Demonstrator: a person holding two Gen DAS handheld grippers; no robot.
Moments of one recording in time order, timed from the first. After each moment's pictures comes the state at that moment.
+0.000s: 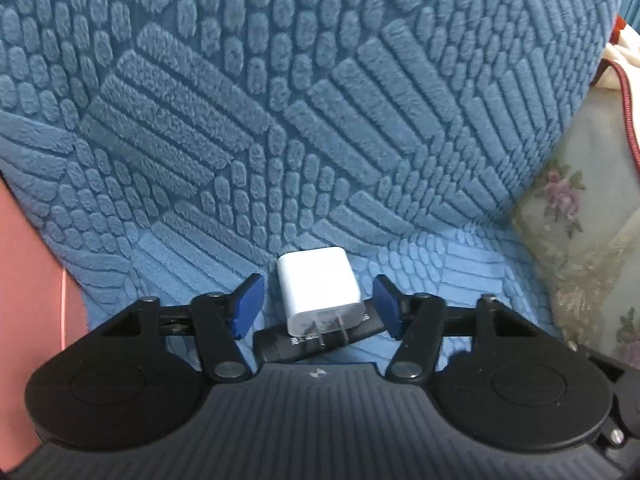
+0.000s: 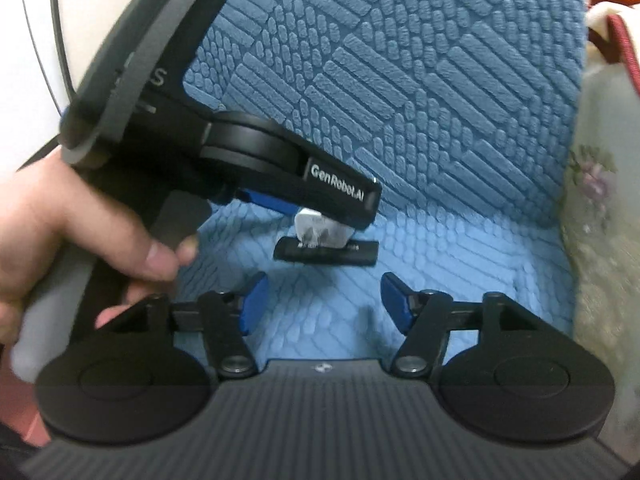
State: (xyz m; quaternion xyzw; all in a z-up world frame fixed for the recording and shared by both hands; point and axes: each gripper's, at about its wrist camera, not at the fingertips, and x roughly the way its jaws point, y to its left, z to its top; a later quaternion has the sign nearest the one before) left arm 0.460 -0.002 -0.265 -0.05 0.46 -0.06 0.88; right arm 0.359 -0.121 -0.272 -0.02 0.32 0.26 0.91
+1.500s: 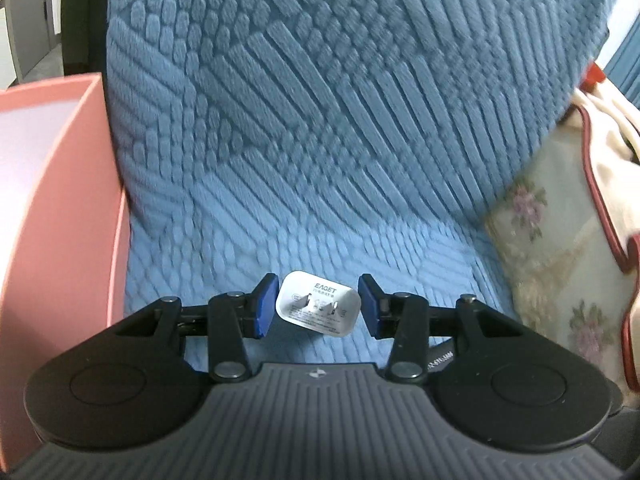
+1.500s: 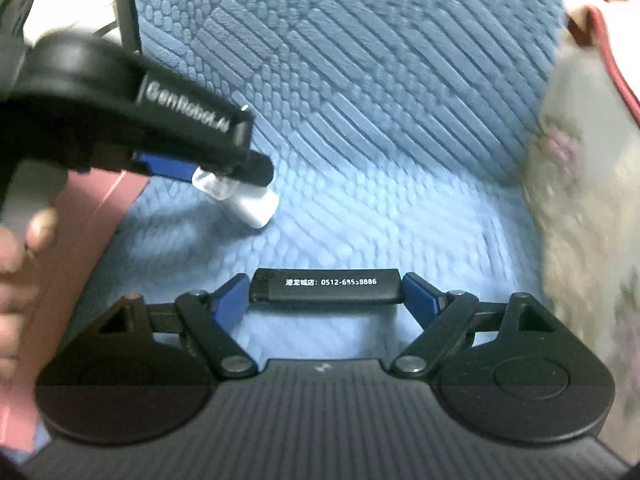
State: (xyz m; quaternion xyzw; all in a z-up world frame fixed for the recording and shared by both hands) left arm 0.372 0.037 -0.242 -0.13 0.43 -0.05 0.89; right arm 0.328 -0.114 -0.273 -0.04 0.38 0.16 0.91
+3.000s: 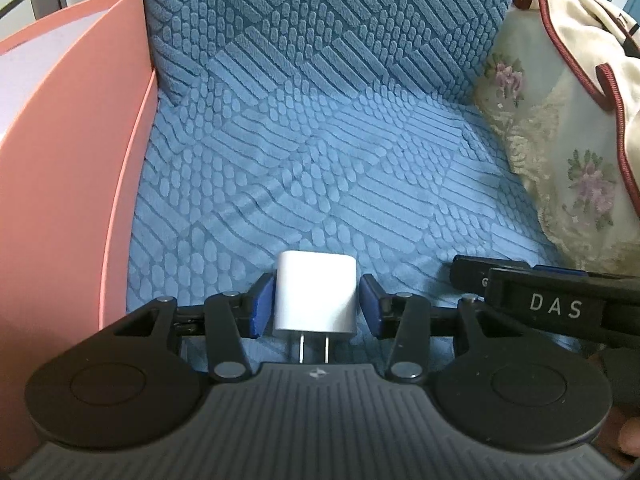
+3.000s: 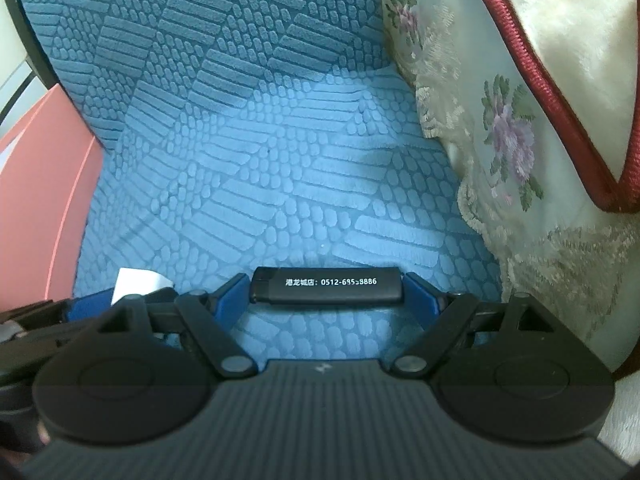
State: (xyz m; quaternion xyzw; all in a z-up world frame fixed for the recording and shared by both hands) left arm 0.276 0.001 -0.270 -0.07 0.48 -0.02 0.87; right arm 0.292 -0.167 -0.273 0.06 0.46 0.05 0.88
